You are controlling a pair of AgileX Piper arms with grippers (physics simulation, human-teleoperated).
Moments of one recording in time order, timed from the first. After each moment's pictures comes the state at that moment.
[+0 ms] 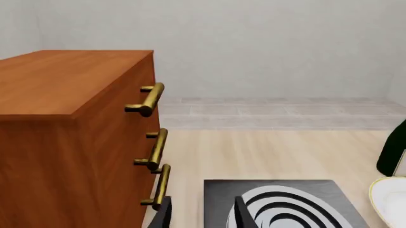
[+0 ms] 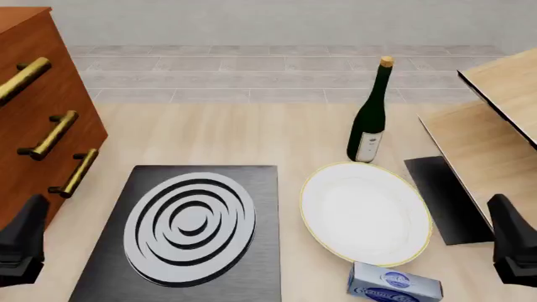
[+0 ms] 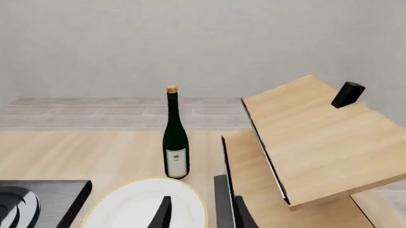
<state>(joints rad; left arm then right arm) 0.00 0.01 0.00 0.00 0.00 0.00 0.00 0.00 0.00 0.00</state>
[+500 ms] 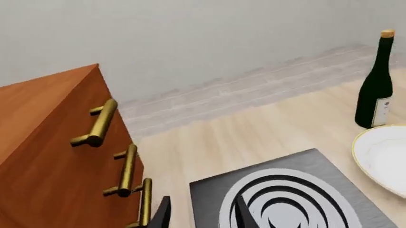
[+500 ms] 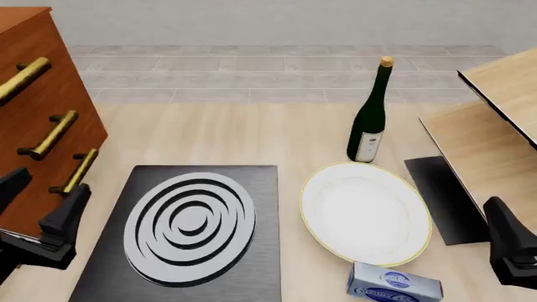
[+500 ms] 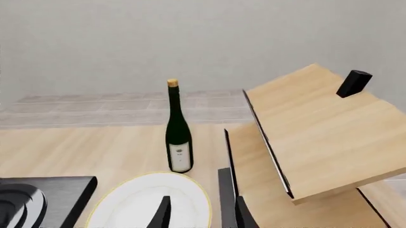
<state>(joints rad) -0.17 0.34 -0.05 -0.20 0.20 0.01 0.01 0.00 0.03 0.04</state>
